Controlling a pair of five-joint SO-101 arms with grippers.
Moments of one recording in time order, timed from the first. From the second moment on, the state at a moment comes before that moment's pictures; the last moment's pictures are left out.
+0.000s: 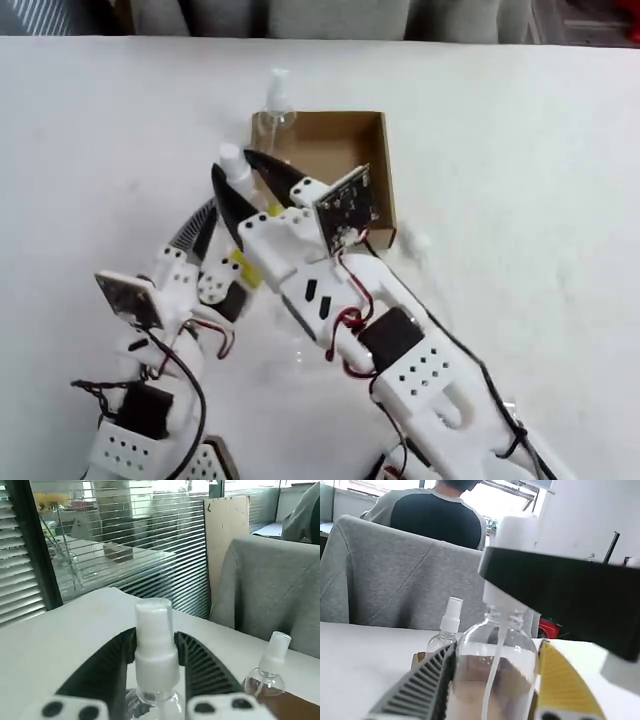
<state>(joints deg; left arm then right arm) 12.3 -103.5 96.0 13.2 15.5 -42.5 -47.3 52.5 3.1 -3.5</state>
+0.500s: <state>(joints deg) 12.4 -103.5 96.0 13.2 15.5 -42.5 -48.4 52.5 5.5 -3.5</state>
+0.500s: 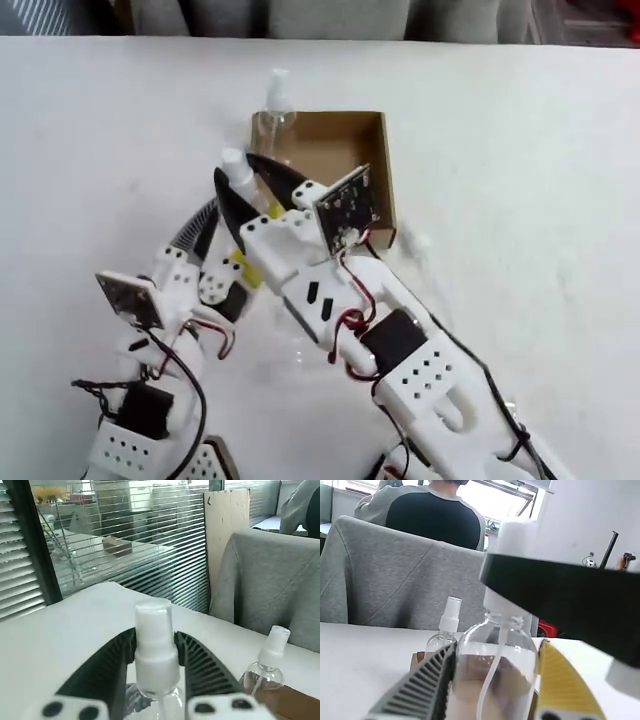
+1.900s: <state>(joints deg) 12.3 -103.5 96.9 13.2 15.5 -42.3 -61.8 39.6 51.9 -3.5</state>
